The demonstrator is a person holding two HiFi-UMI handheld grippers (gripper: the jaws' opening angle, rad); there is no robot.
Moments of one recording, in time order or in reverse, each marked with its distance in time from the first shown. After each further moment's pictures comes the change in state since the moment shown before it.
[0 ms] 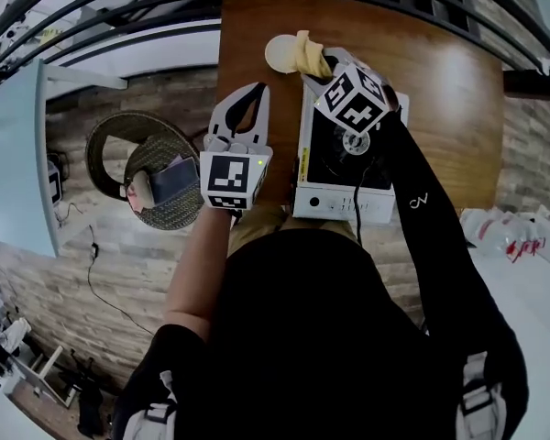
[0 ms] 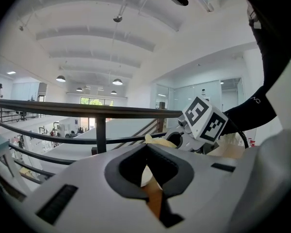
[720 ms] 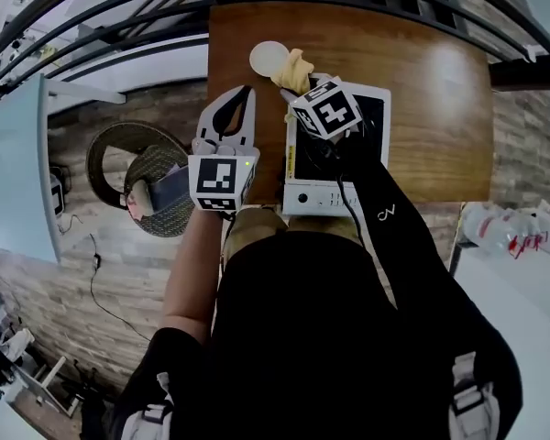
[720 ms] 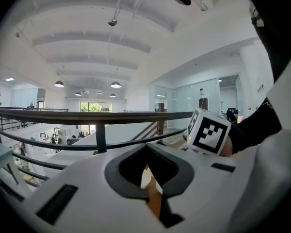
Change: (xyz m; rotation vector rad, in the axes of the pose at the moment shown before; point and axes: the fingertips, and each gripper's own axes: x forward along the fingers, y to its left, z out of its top) left arm -0.009 -0.019 0.020 0.043 -0.007 0.008; right arm -0.008 0.027 -0.025 0.556 -0.030 0.003
